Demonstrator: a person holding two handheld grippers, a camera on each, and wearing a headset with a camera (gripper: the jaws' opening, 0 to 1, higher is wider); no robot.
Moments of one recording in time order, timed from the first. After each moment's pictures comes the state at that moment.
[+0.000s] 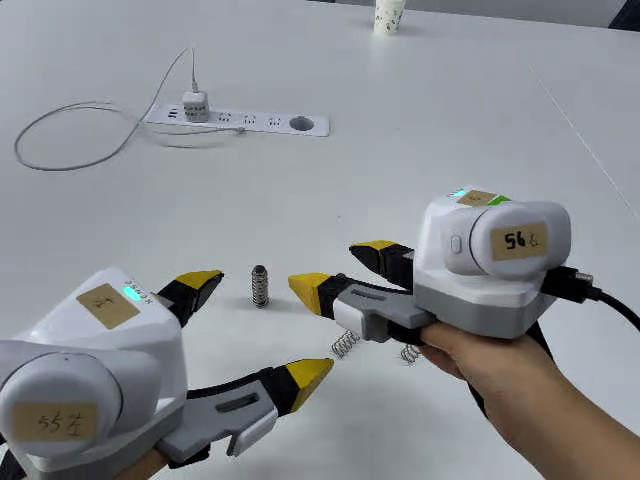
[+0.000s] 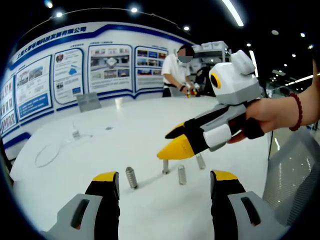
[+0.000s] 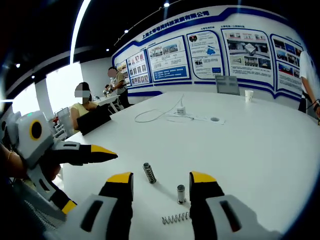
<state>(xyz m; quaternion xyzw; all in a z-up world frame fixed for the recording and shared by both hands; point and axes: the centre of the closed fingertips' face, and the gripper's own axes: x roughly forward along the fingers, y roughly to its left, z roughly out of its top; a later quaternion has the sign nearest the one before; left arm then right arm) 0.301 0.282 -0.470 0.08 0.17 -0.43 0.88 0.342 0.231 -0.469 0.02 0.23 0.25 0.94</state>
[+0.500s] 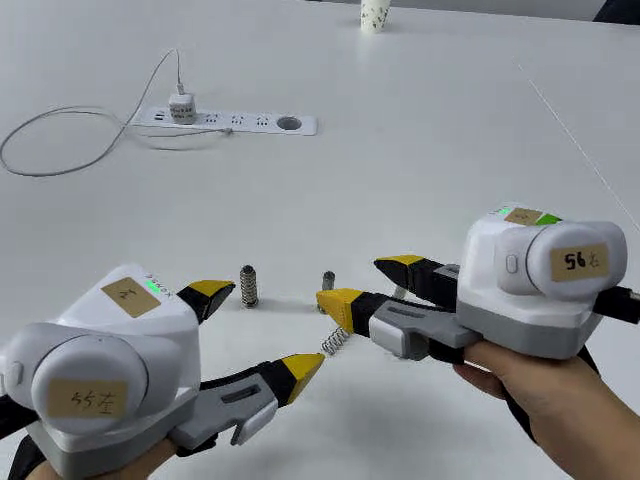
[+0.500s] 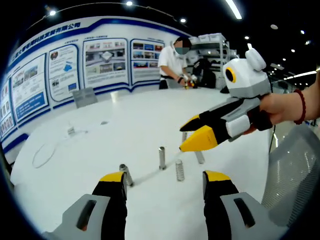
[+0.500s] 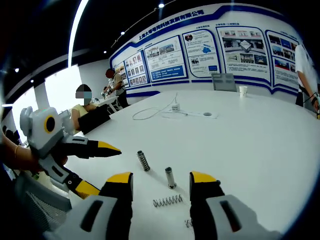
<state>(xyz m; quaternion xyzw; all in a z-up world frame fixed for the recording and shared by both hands) 0.301 0.271 -0.483 0.10 0.20 -0.43 0.87 0.317 0.199 -0.476 0.03 0.23 0.25 0.94</state>
